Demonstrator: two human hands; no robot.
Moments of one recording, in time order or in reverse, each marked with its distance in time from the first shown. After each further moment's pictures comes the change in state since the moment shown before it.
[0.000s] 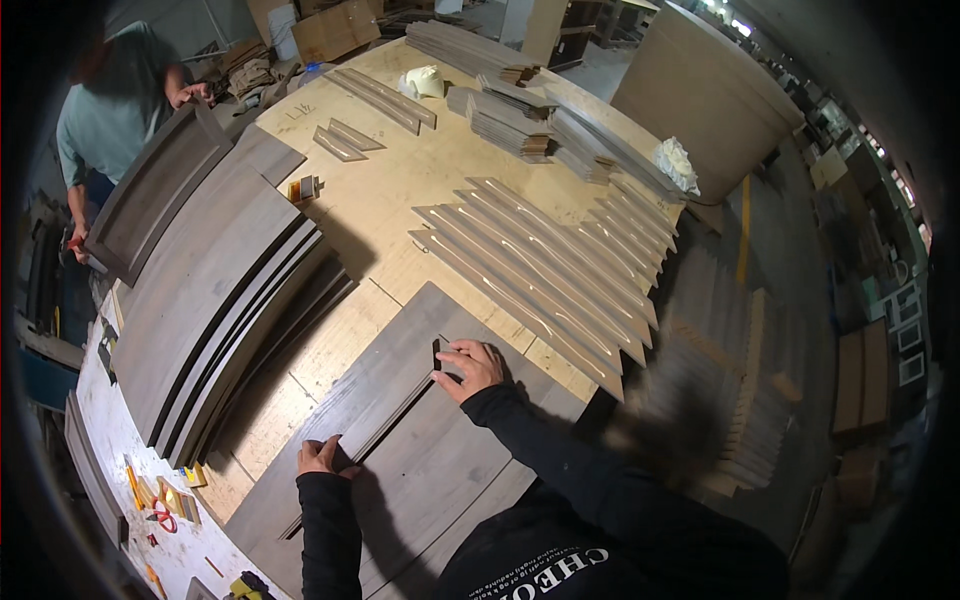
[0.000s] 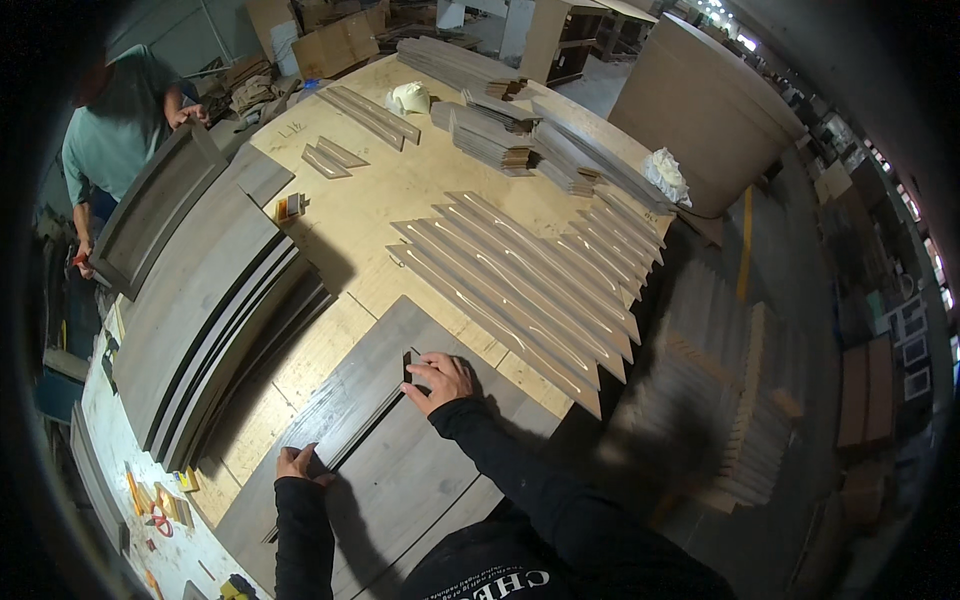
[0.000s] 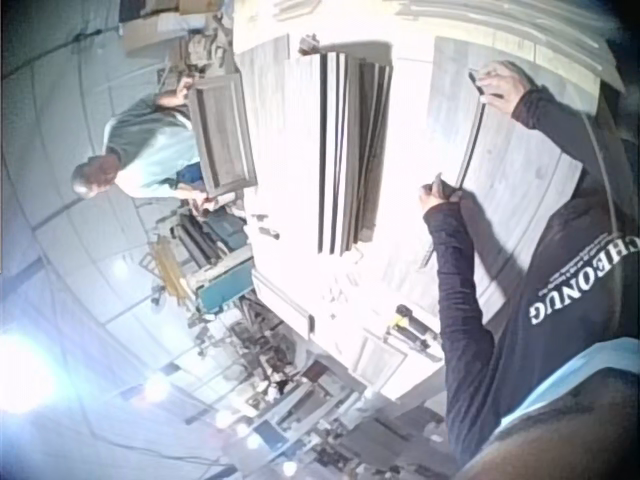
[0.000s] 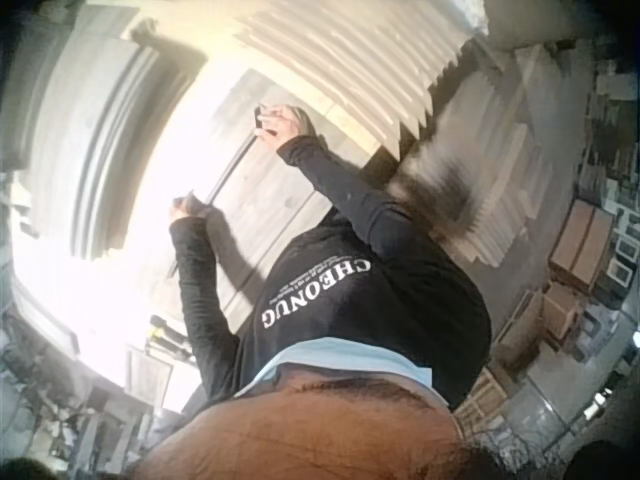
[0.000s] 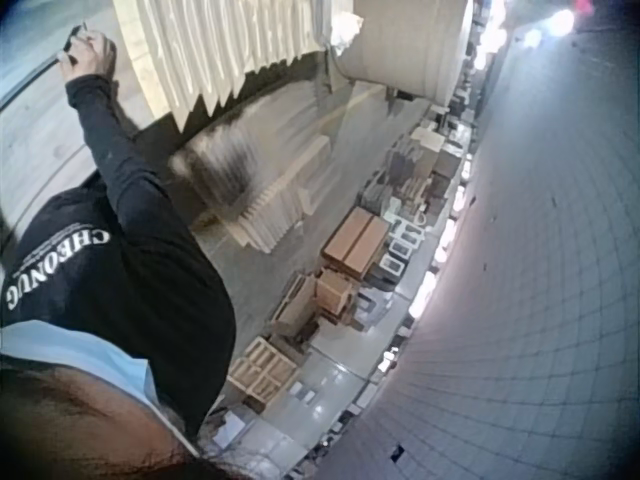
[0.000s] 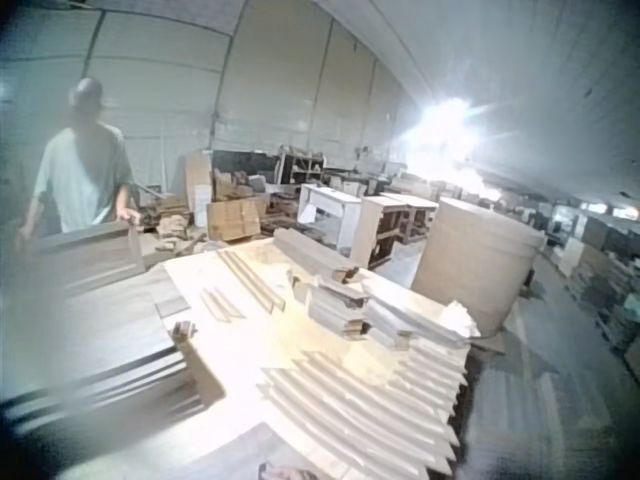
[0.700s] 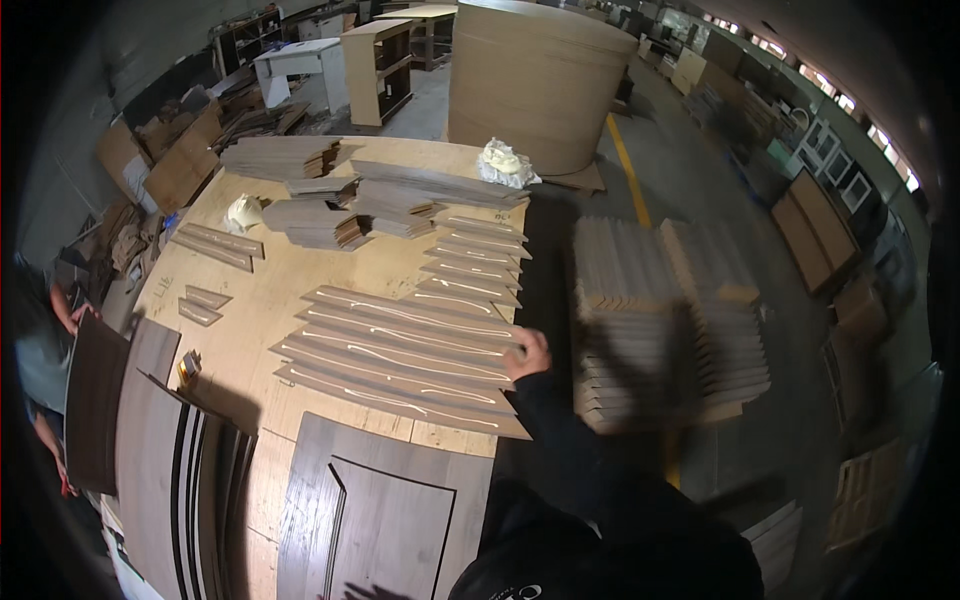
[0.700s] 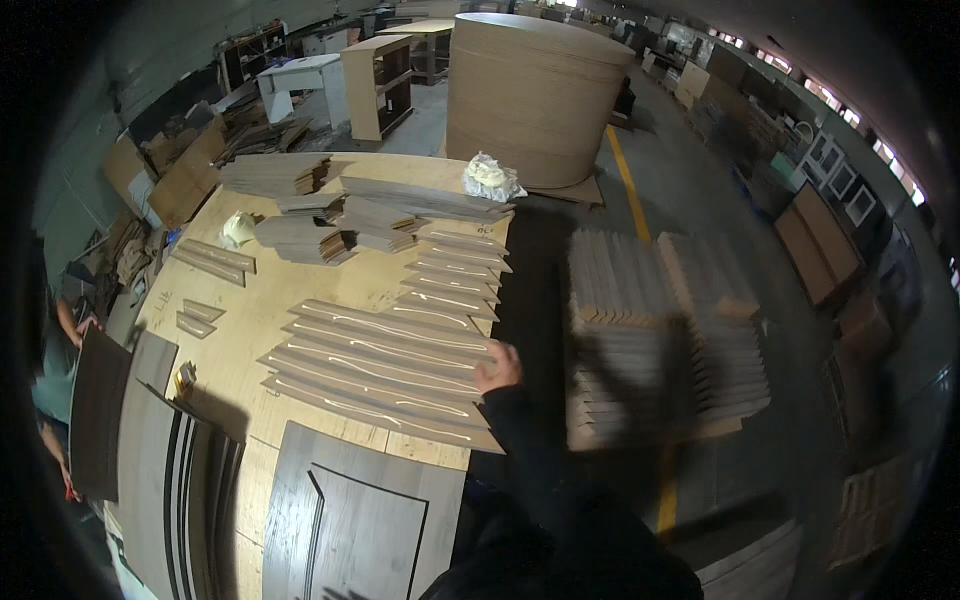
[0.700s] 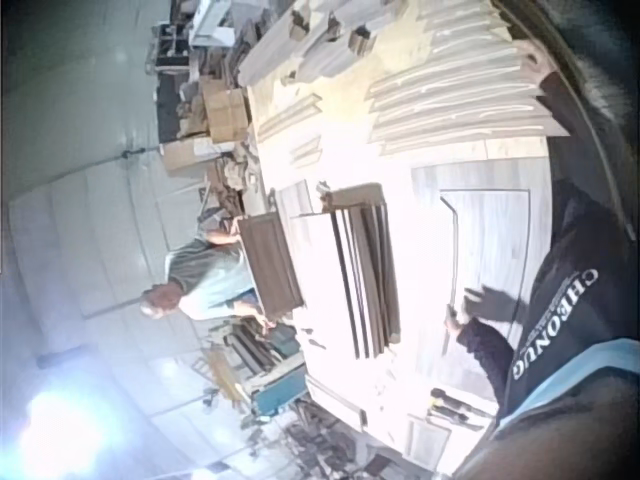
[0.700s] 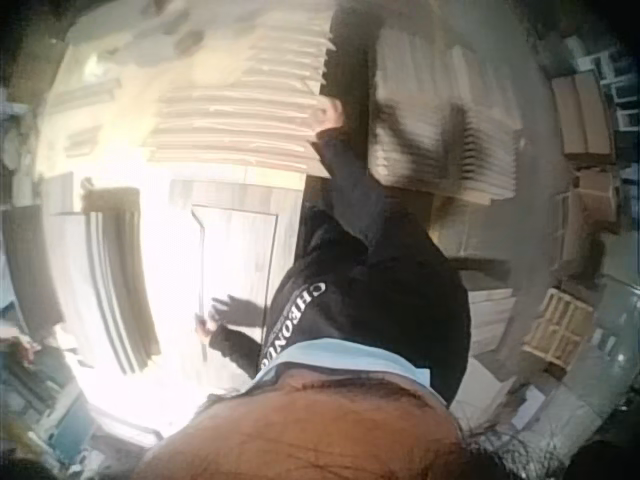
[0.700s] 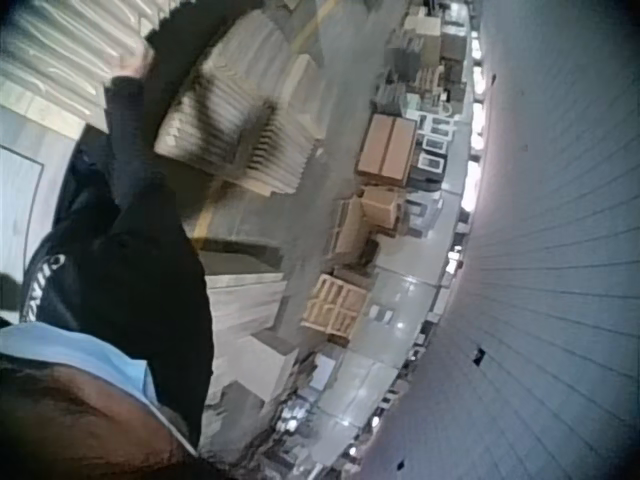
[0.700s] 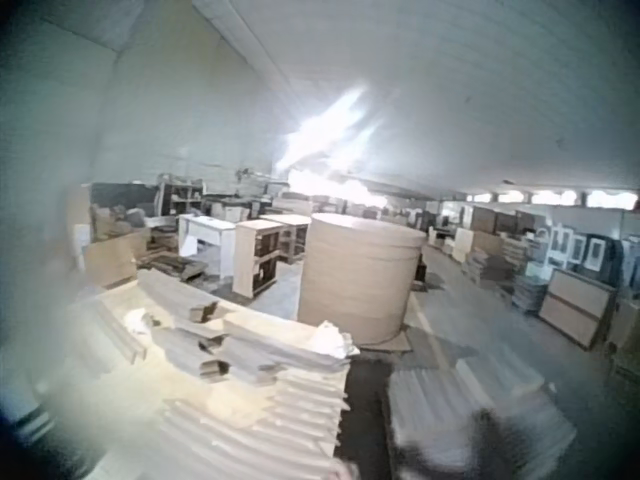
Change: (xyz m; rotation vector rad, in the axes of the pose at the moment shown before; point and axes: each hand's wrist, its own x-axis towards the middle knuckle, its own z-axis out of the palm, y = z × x) left_hand -0.046 -0.109 0.099 -0.829 0.130 -0.440; right_hand -0.031 0.193 -0.213 -0.138 0.716 0.416
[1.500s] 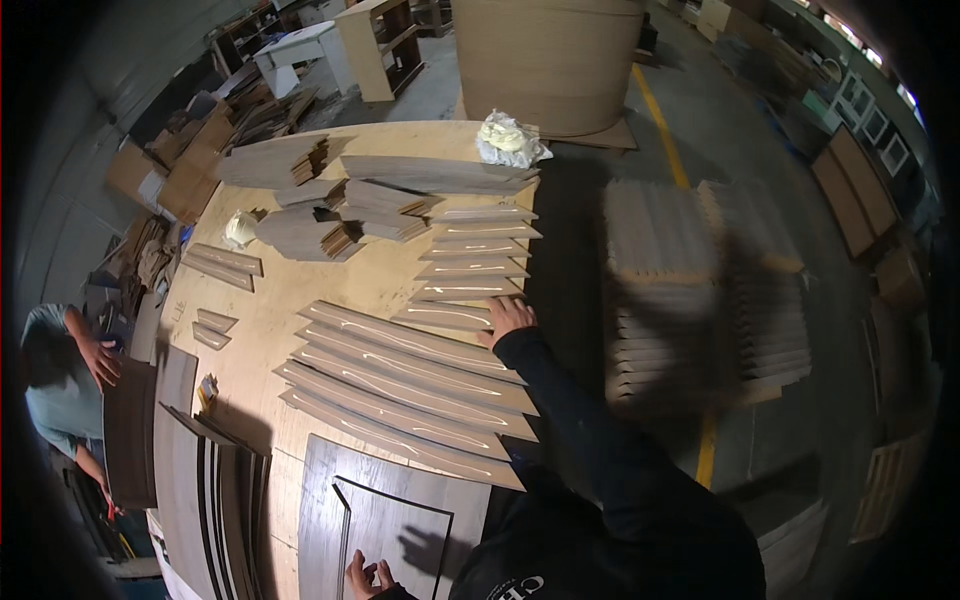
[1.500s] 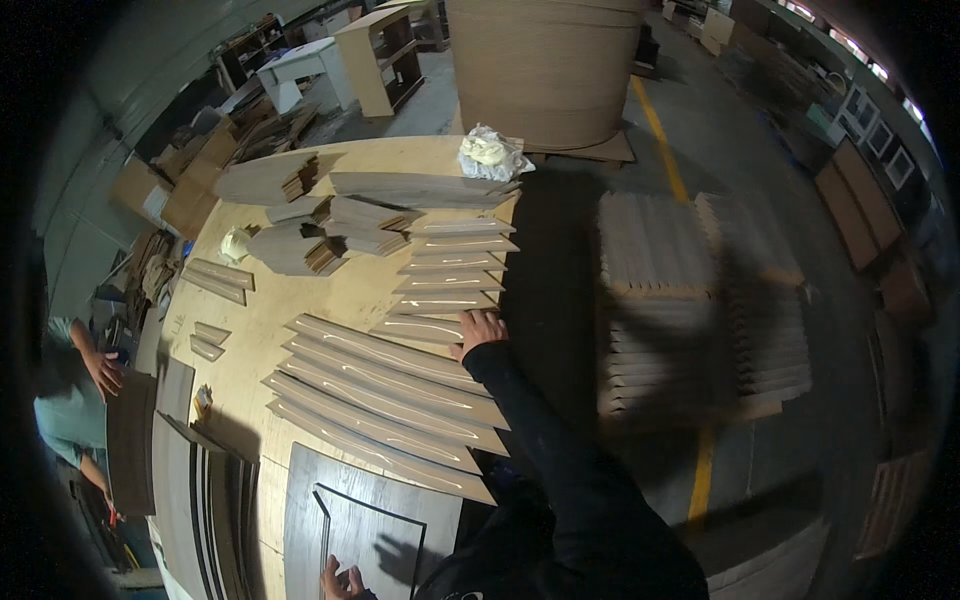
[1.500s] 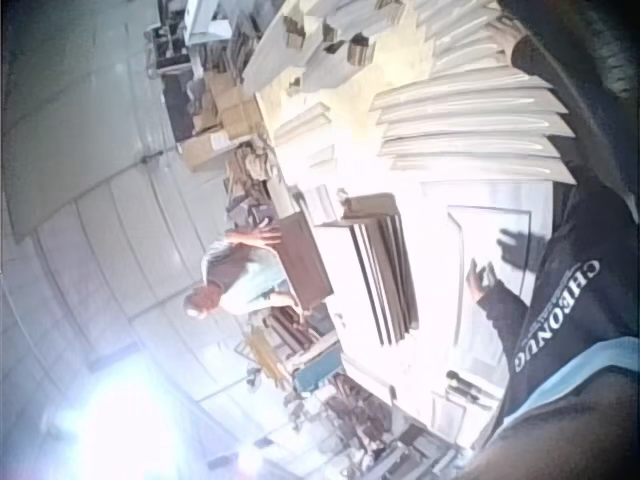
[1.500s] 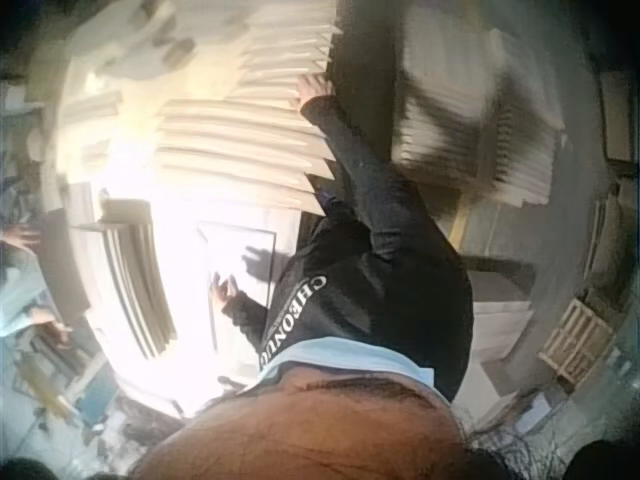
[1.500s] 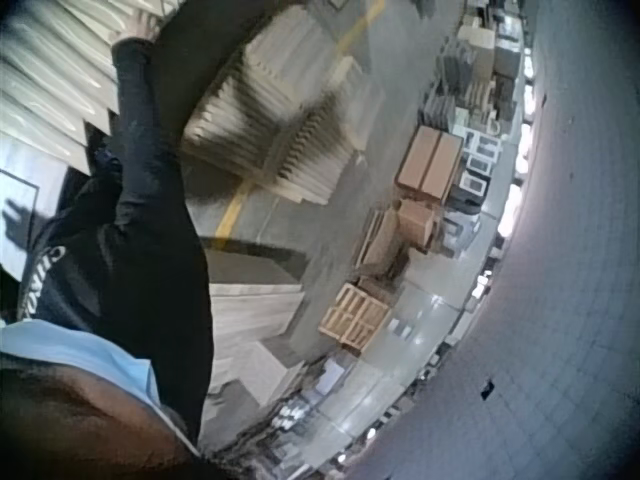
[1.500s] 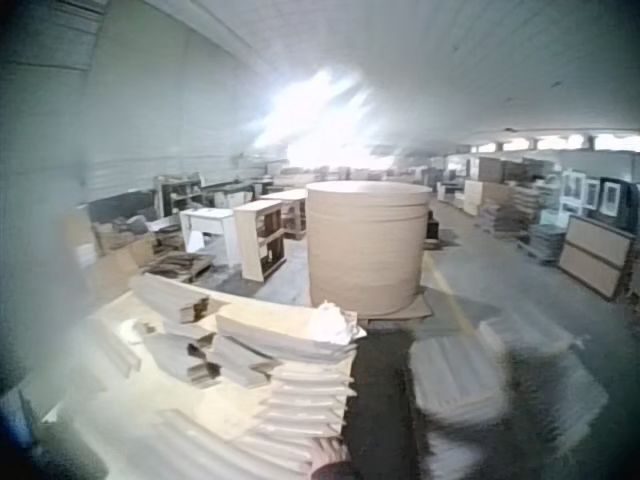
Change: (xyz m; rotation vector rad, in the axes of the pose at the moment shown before) left_hand -0.150 0.223 0.176 0.247 0.113 0.516; right_hand 0.104 0.021 0.033 -0.468 -0.492 0.000
